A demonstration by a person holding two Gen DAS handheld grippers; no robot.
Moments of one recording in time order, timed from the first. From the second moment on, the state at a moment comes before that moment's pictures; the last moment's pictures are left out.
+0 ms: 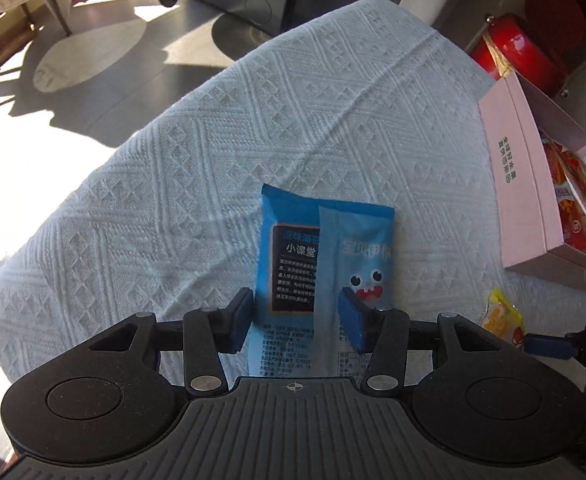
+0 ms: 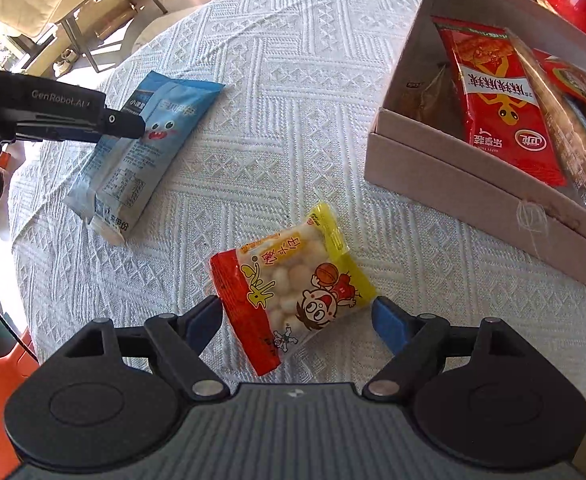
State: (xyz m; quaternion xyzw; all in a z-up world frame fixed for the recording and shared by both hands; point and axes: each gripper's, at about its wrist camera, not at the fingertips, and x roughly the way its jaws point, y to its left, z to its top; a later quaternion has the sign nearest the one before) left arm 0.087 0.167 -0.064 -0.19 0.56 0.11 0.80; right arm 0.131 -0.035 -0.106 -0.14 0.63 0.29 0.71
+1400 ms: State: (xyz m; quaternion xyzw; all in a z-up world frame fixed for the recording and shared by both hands) left arm 0.132 0.138 -0.072 -0.17 0.60 0.13 0.77; right arm 0.120 -0.083 -0.118 -0.18 0.57 0.26 0.75
